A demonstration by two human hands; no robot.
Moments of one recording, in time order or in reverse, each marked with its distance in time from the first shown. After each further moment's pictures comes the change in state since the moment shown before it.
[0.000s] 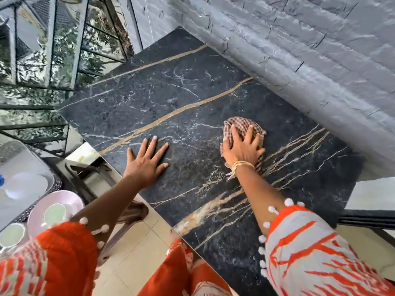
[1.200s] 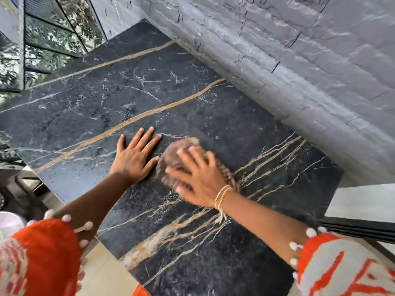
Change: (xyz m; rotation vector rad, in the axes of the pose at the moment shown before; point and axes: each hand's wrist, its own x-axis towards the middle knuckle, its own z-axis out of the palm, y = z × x) left_hand 0.087 0.078 -0.012 0.029 0.230 0.151; right_hand 0.000 0.051 0.007 -0.256 -0.042 -0.966
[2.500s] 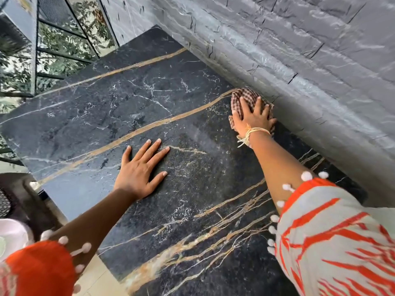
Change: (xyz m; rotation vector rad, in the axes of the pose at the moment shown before) left_hand 0.002 -0.002 -0.001 -0.051 0.032 -0.010; right_hand 0.111 0.189 -0.038 0.264 -0.042 0.891
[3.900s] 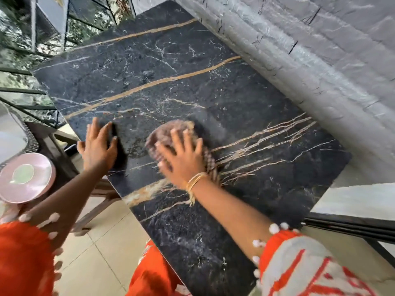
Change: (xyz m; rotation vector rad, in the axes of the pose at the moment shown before) left_hand -0.138 -0.020 0.015 -0.305 0.218 -0.718; right_hand -0.289 -0.048 0.105 -0.196 0.027 -0.774
